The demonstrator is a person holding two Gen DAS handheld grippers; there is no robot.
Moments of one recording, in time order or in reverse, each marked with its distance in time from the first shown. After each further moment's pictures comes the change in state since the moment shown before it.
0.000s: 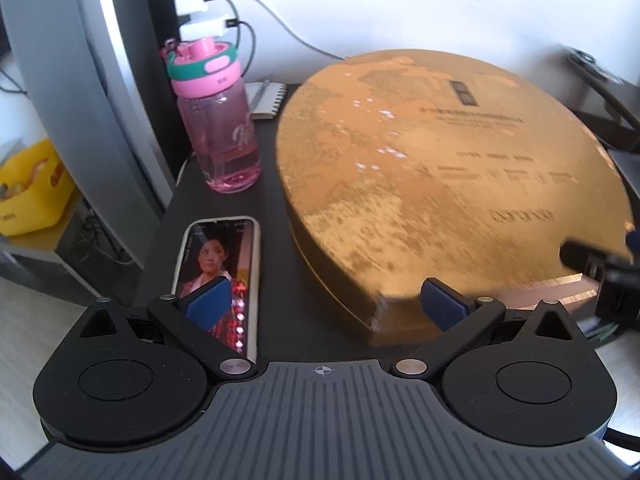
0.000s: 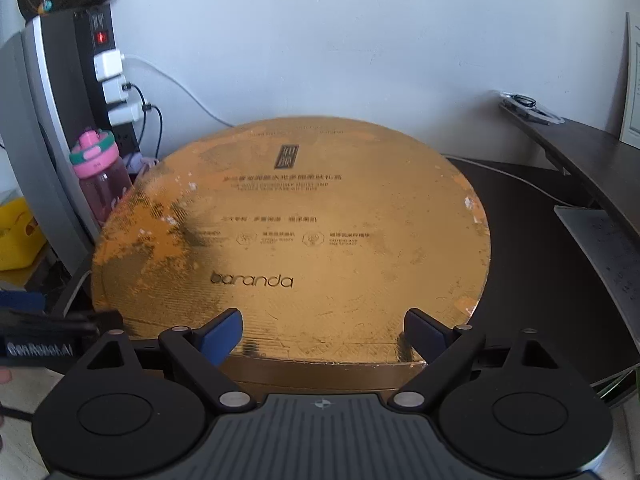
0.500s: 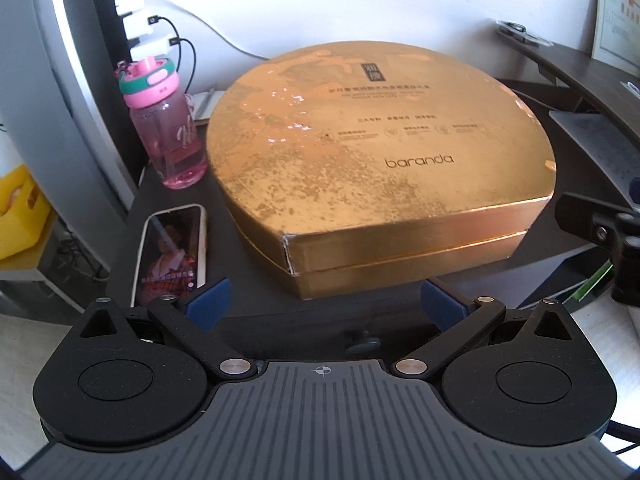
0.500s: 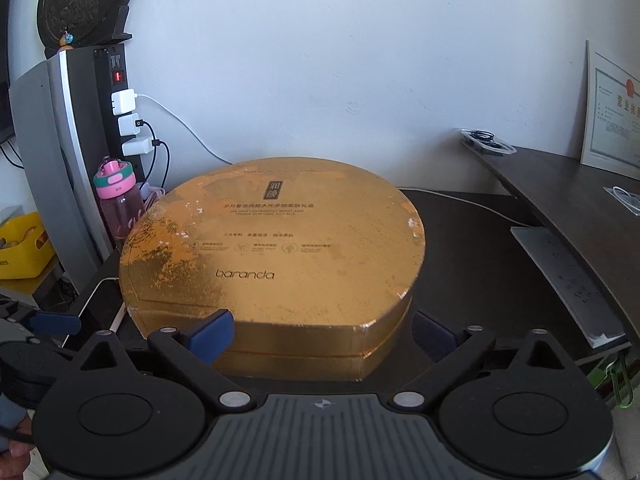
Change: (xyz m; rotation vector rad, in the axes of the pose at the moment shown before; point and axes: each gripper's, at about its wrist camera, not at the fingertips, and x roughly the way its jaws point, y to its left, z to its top) left arm -0.033 -0.041 -0.032 0.115 -0.016 -0.076; right arm -0.077 -0.015 -0.028 -0.008 -0.096 -0.034
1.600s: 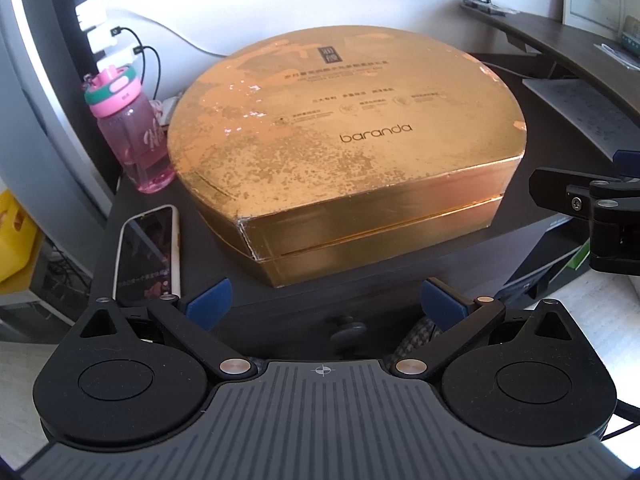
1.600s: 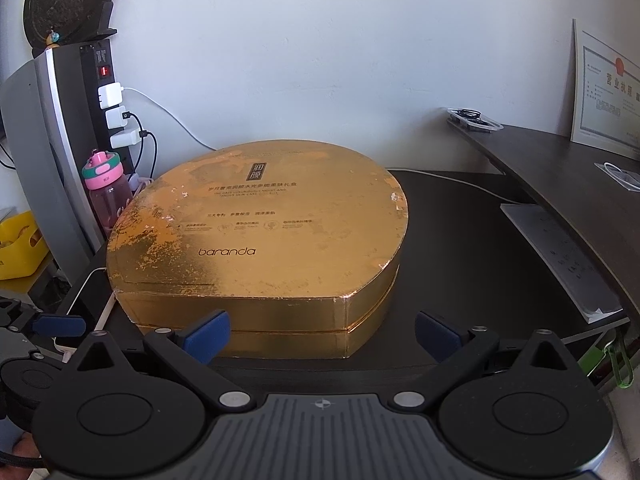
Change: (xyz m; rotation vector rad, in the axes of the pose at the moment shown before) left arm 0.007 -0.023 -0.012 0.093 0.015 -0.027; right arm 0.004 -0.012 -0.012 0.033 0.032 -0.014
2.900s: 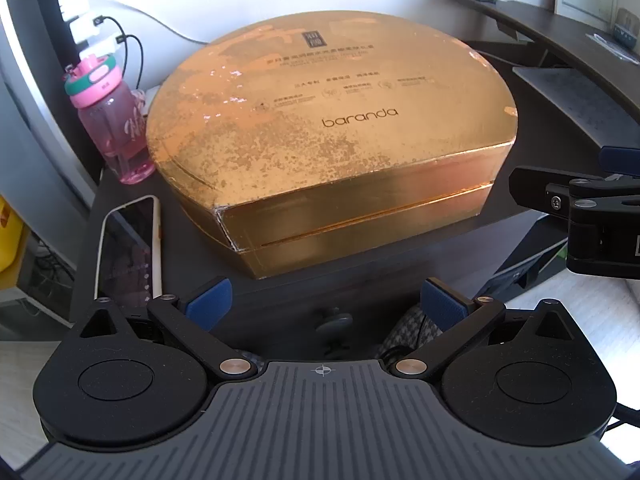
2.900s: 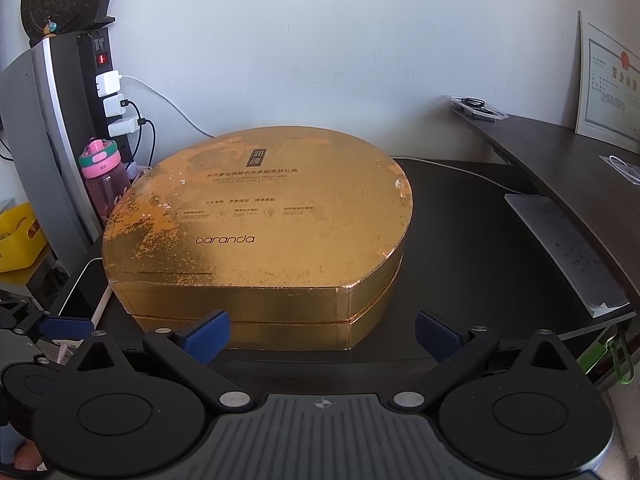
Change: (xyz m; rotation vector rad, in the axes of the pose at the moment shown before) left arm 0.009 -0.004 0.000 0.010 0.035 -0.036; right arm 0.010 0.001 -0.002 -0.002 0.035 0.001
